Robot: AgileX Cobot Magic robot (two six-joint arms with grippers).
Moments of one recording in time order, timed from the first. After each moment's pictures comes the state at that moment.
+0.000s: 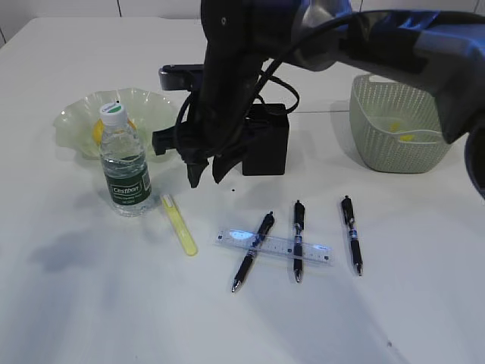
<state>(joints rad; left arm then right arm) 0.07 1.31 -0.87 -0.35 0.87 0.06 0.59 2.31 -2.13 0.13 1.23 0.19</state>
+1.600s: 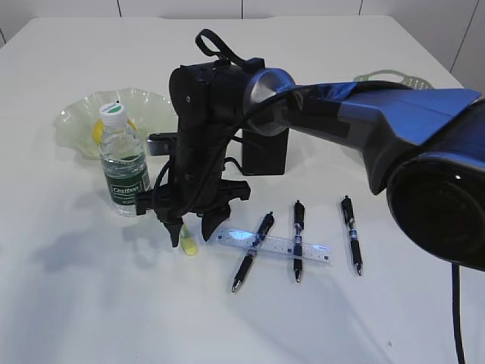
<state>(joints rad) 0.07 1.31 -0.87 -0.35 0.87 0.06 0.65 2.47 -2.14 0.16 1.23 0.30</state>
